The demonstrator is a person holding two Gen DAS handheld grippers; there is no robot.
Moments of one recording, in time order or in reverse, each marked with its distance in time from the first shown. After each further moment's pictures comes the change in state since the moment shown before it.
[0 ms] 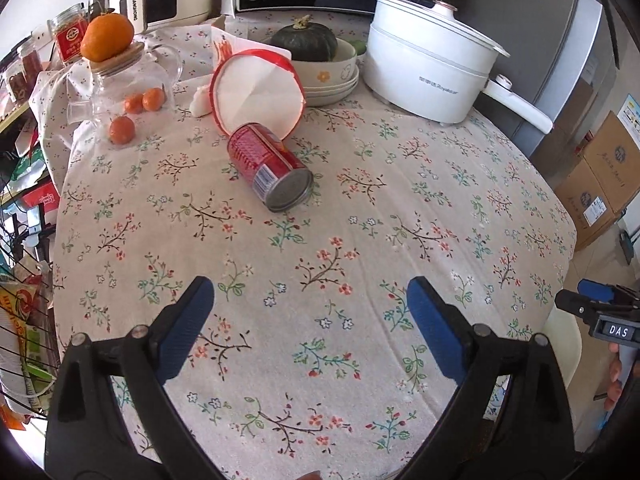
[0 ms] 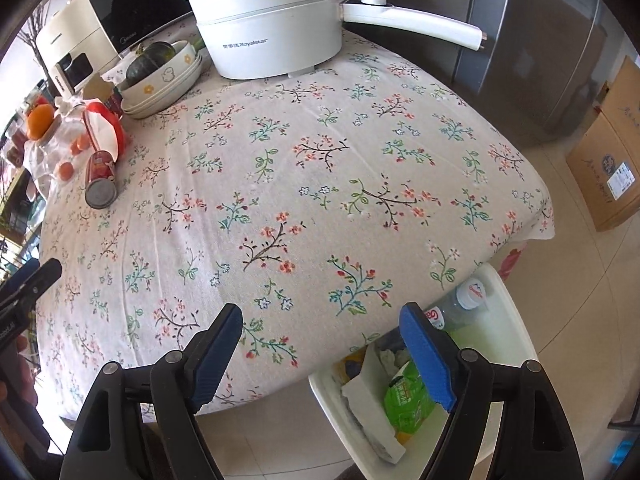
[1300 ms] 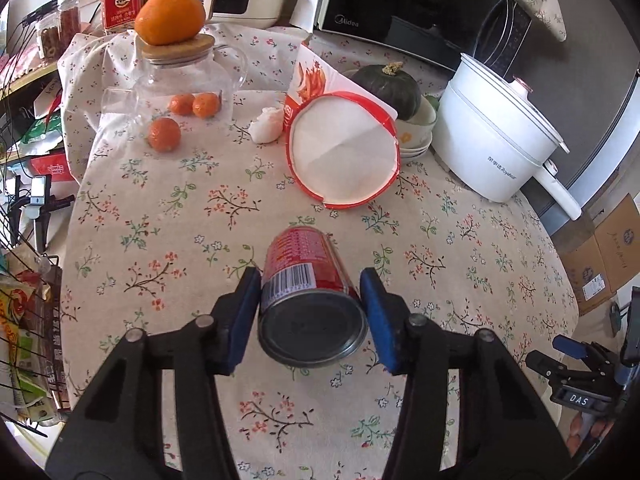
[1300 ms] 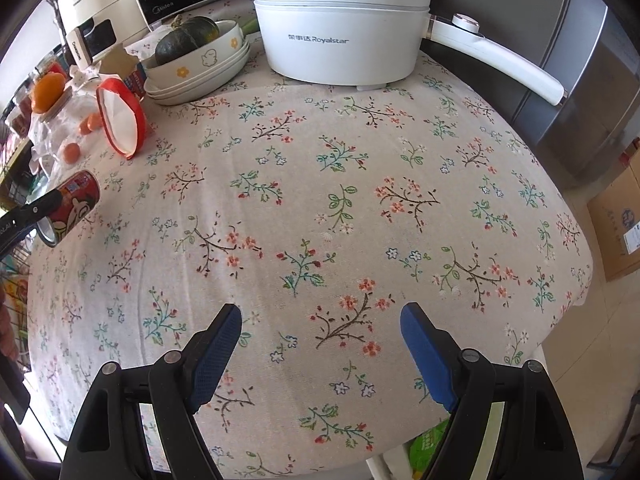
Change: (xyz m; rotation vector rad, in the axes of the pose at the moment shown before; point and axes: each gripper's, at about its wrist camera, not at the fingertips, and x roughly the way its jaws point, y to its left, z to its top) left arm 0.002 0.071 0.032 -0.177 -0.077 0.000; right arm 0.033 0.074 0.044 -0.130 -0.013 0.019
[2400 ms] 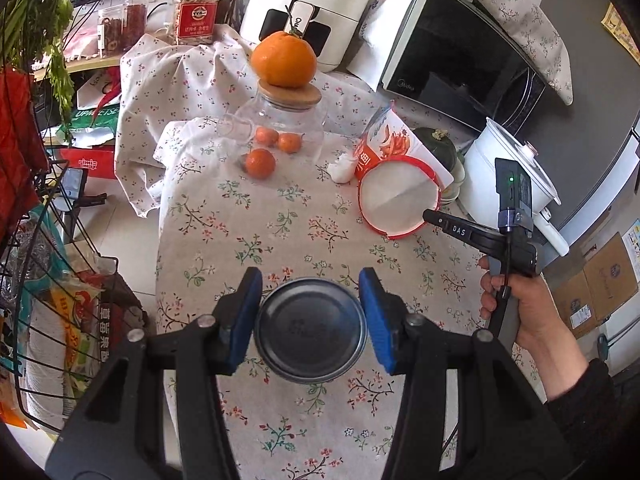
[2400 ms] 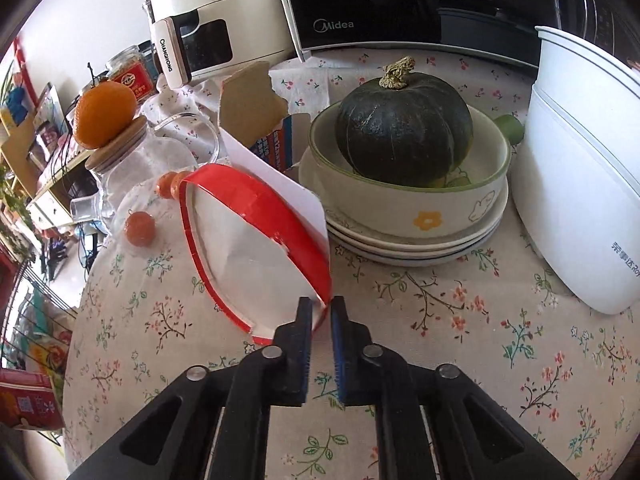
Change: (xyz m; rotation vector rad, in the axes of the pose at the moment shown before) left arm -0.061 0.090 0.005 -0.088 -0.079 -0.023; right arm 0.094 0.174 0.163 -0.211 -0.216 0.256
